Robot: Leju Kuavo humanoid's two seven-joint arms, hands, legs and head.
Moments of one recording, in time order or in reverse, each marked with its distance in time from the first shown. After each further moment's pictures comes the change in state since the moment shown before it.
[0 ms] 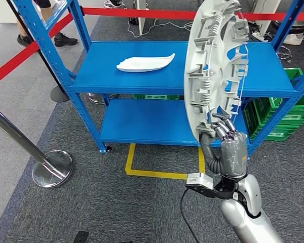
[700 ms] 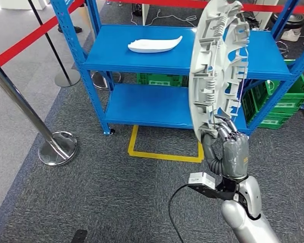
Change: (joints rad) left arm -0.003 0.001 0.001 0.000 -0.005 -0.005 -0.002; right arm 0.016 0.005 -0.018 -0.003 -0.015 -0.002 -0.004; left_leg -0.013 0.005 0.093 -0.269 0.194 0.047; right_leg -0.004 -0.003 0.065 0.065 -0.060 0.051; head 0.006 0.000
